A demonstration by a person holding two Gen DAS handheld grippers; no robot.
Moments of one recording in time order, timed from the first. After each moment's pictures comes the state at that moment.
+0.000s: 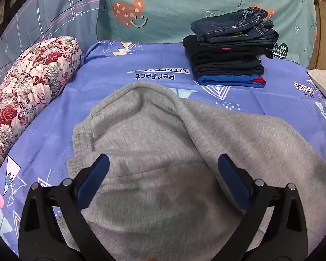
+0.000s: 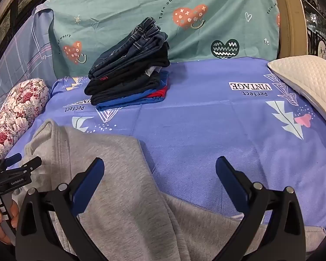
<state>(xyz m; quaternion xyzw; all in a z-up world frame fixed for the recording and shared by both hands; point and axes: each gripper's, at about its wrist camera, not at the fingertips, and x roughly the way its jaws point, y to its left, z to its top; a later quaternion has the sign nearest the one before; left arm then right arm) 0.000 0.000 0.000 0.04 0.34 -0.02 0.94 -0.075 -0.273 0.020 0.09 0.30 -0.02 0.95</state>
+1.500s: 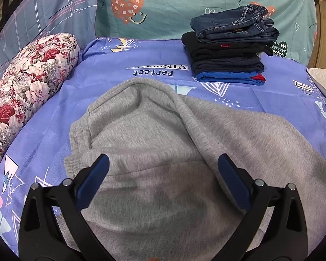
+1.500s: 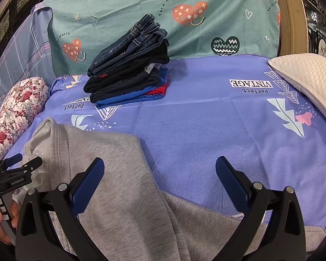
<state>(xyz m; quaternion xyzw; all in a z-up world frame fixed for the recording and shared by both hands) 0.002 -0.002 -0.004 0.04 0.34 -0.02 0.94 -0.071 -0.274 0.016 0.10 0.30 -0.03 0.95</state>
